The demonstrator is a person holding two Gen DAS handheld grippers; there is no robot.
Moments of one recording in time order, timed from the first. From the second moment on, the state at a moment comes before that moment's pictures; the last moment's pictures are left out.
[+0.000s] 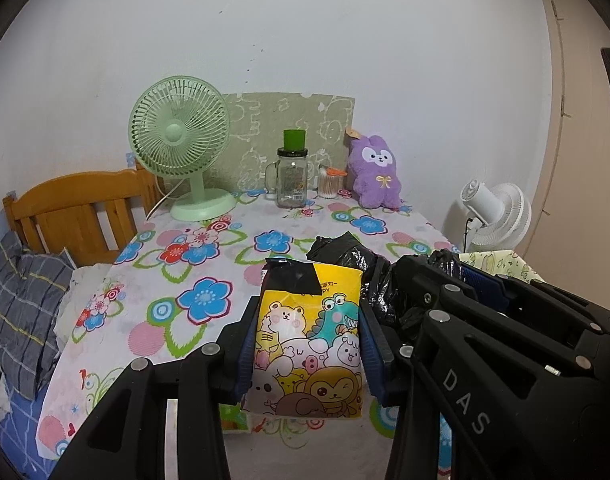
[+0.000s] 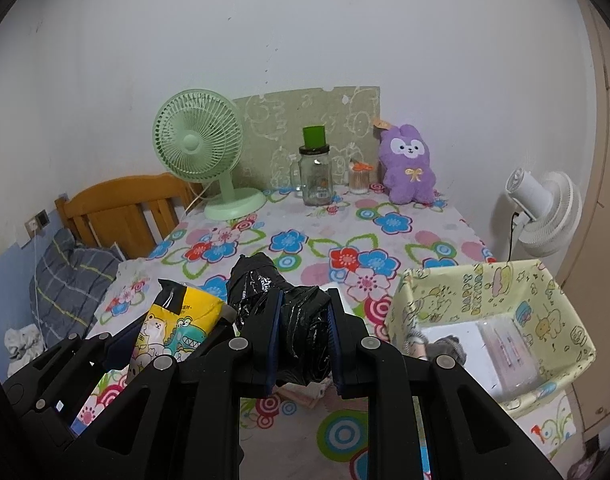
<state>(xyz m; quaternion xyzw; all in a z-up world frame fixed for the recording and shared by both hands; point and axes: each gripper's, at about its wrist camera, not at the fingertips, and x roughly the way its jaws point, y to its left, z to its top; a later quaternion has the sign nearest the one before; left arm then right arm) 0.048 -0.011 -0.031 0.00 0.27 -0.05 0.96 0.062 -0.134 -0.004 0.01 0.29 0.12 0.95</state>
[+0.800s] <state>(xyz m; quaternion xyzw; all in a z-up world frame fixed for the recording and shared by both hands) 0.061 -0.068 -0.014 0.01 0.26 -0.08 0.96 0.074 -0.190 0.013 0.01 0.28 0.10 0.95</state>
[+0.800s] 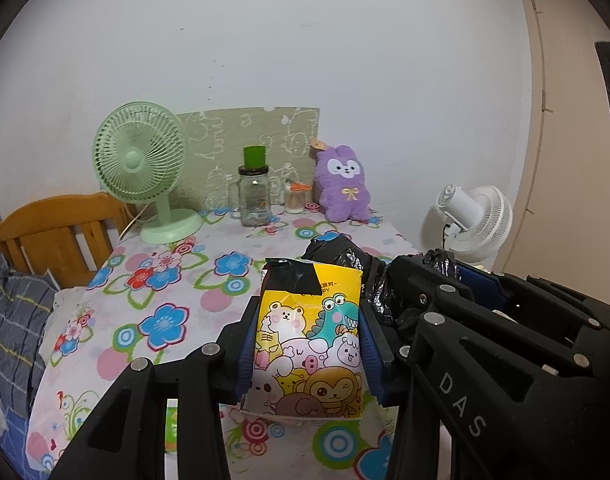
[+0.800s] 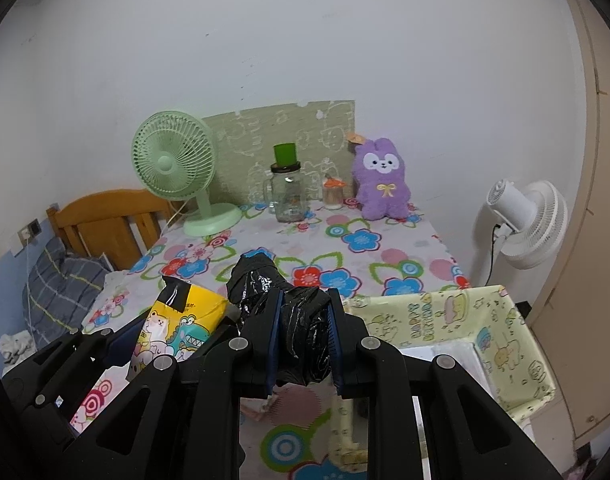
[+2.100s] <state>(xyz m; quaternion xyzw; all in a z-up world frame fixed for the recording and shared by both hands) 0.084 -0.174 -0.019 0.05 0.27 -0.19 0.94 0.085 -0.299 0.009 0.03 0.28 0.00 0.96</state>
